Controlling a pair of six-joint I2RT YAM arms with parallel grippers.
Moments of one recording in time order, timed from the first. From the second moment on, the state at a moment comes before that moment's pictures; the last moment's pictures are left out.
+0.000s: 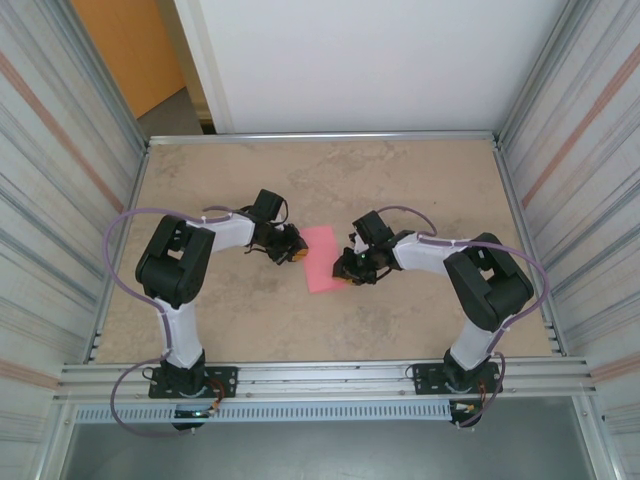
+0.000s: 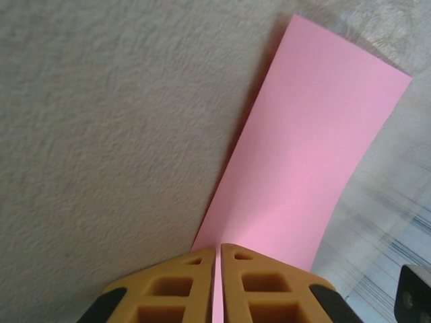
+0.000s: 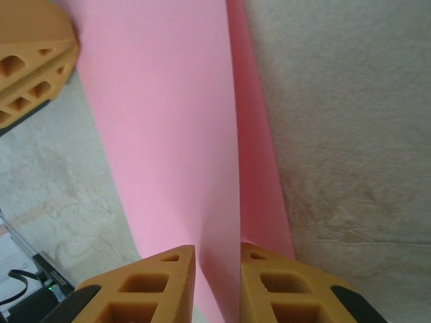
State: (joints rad) left arm -0.44 1.93 1.10 -0.30 0.52 -1.02; right arm 0.61 1.72 0.88 -0.26 -0.47 0.84
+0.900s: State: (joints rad) left arm -0.44 1.91 1.15 -0.24 0.55 -0.81; right arm 0.59 1.66 0.85 -0.30 -0.47 0.86
